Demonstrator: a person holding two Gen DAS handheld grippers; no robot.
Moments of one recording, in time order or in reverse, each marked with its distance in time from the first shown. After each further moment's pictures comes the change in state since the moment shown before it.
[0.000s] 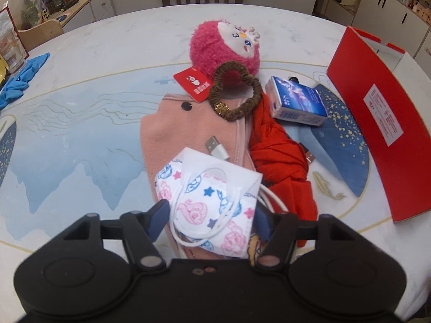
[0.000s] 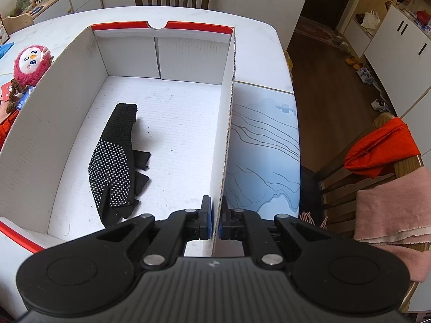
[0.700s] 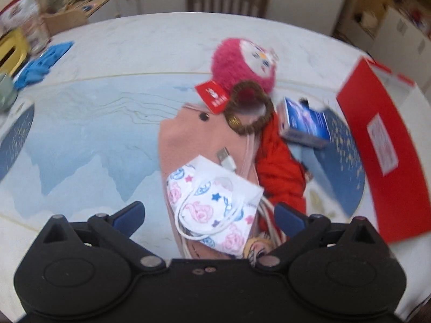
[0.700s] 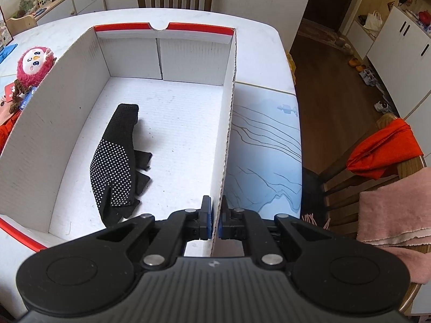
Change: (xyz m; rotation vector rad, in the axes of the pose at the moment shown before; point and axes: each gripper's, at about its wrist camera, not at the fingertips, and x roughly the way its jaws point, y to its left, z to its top) left arm -0.021 0.003 0.001 -0.091 -0.017 0.032; right arm 0.001 -0.003 -0.002 -0.001 -0.013 0.015
